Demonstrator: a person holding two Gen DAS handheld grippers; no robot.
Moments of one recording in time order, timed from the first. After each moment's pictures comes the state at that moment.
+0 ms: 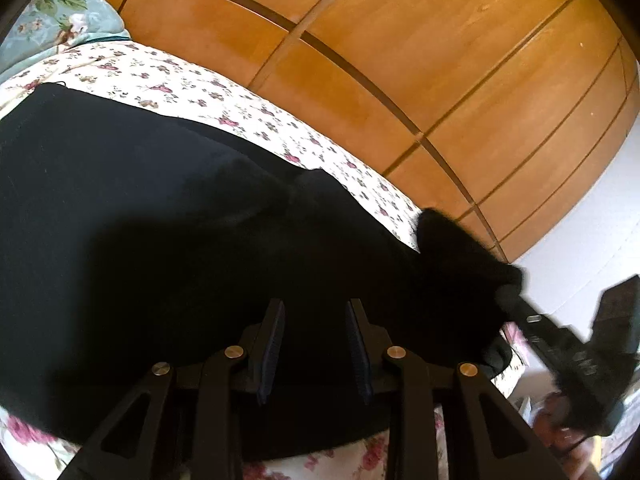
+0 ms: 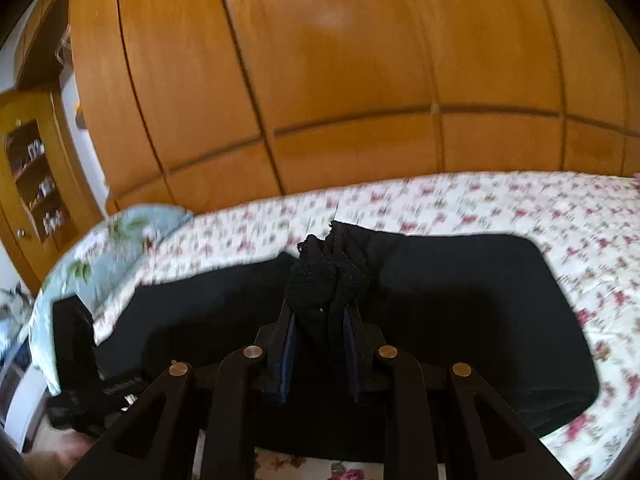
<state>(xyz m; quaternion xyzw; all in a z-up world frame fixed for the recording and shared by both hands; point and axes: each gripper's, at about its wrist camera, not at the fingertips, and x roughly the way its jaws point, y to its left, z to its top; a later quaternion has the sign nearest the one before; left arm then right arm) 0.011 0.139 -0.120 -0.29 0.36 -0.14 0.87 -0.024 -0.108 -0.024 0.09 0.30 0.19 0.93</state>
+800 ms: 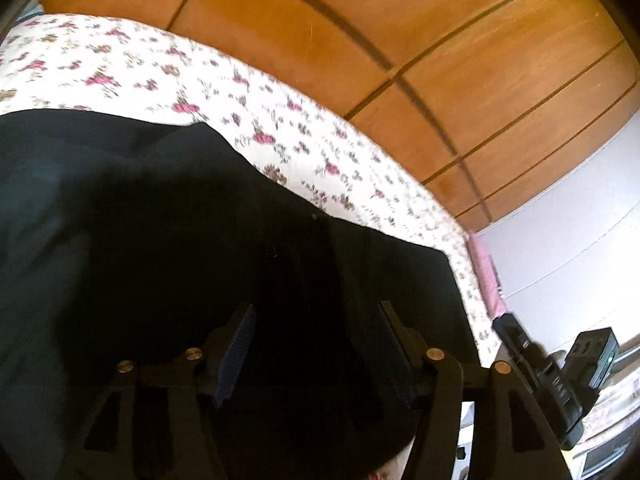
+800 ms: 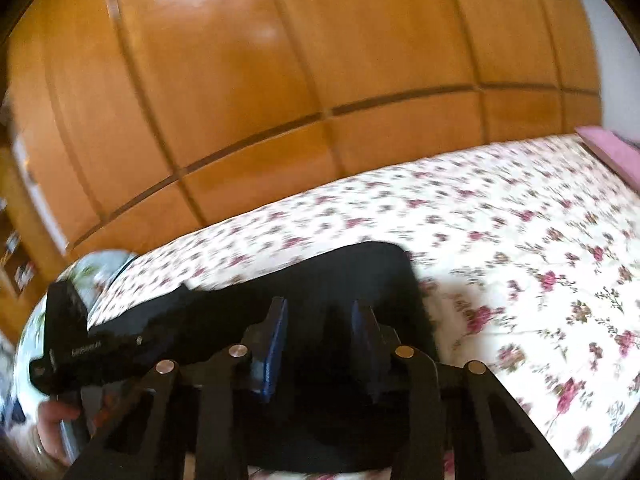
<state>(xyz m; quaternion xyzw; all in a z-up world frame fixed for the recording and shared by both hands) 0.106 0.045 -0.113 -0.27 0.46 -0.21 0.82 0.004 -0.249 -0.045 0.17 0.30 0.10 0.93</state>
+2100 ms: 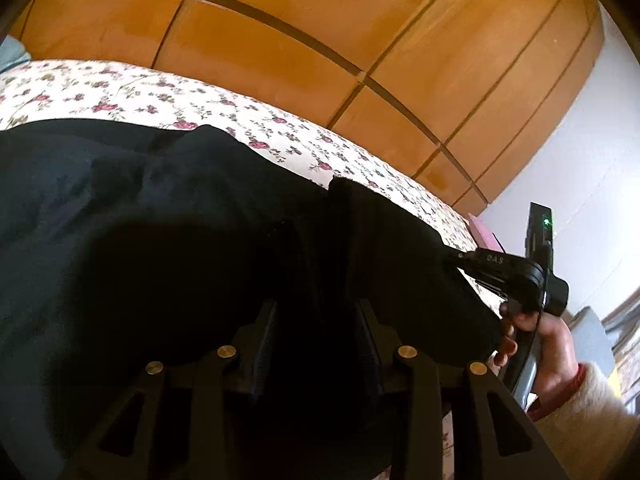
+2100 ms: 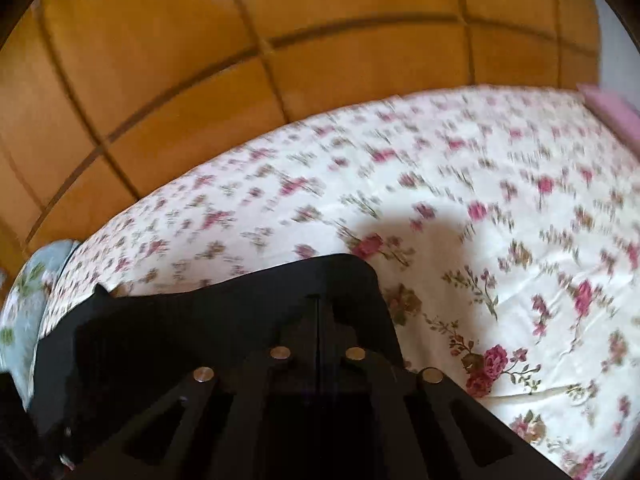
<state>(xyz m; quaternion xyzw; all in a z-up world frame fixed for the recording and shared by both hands) 0.055 0.051 -0.127 -0.20 0.38 -0.23 0.87 0.114 -0.267 -0.102 0.17 0.41 0.06 0.90</state>
